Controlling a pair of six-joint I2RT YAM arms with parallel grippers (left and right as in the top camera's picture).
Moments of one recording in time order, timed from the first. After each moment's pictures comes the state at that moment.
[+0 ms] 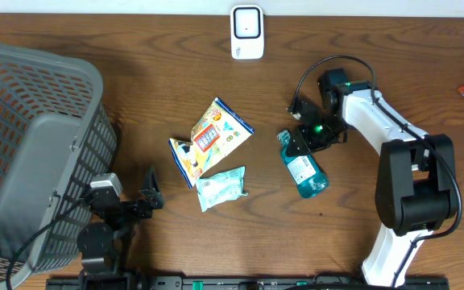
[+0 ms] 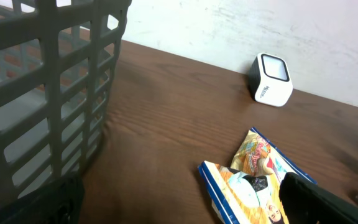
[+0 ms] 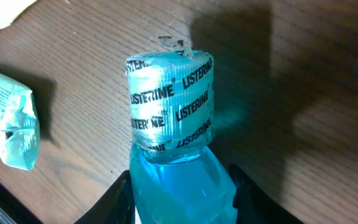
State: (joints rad) left arm 0.05 0.03 0.08 -0.26 0.10 -0.27; right arm 0.17 2.01 1.35 -0.97 -0.45 -0.26
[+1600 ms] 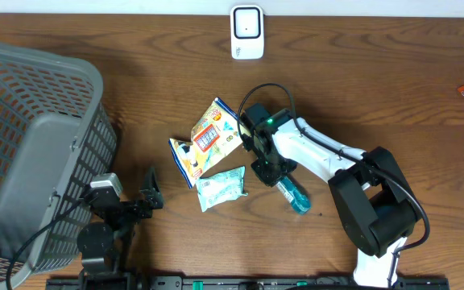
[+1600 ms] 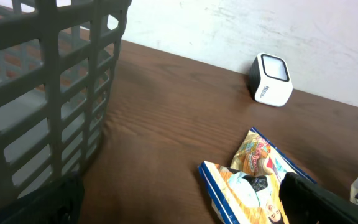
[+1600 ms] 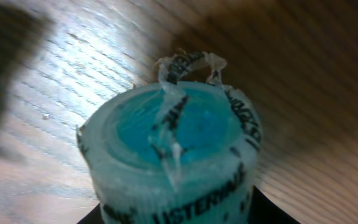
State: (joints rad) left arm 0.05 0.03 0.08 -0.26 0.10 -0.27; right arm 0.61 2.00 1.29 -0.96 0.01 -0.03
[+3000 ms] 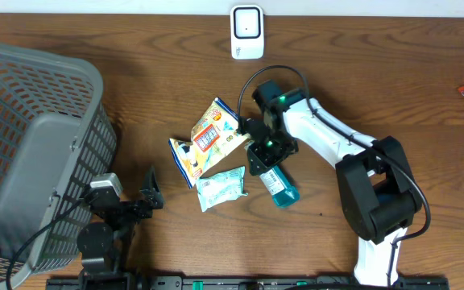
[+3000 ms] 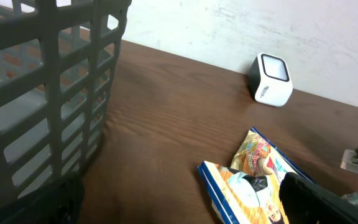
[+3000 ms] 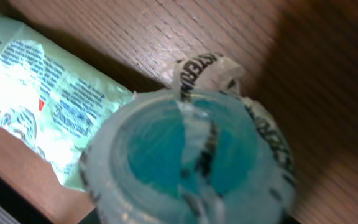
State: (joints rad) left arm 0.05 0.03 0.08 -0.26 0.10 -0.27; right arm 0.51 2.05 1.44 -1.01 -0.35 -0.18
